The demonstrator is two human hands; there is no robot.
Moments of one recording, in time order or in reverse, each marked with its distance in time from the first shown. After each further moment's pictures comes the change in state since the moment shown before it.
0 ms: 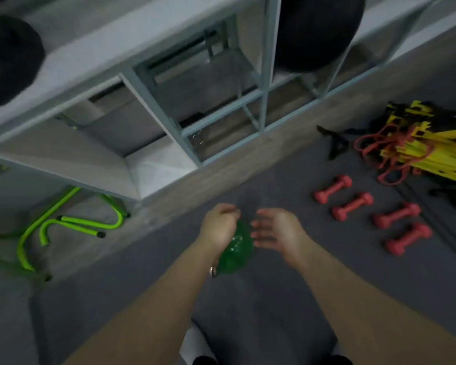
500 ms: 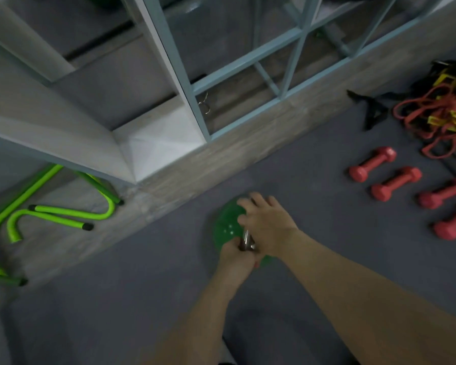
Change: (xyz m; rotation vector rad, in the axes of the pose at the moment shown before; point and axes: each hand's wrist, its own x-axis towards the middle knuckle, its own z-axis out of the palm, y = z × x) left_hand 0.072 -0.162 0.010 -0.166 -0.259 -0.156; right_hand 0.122 0.091 0.073 -2.269 -0.125 -0.677
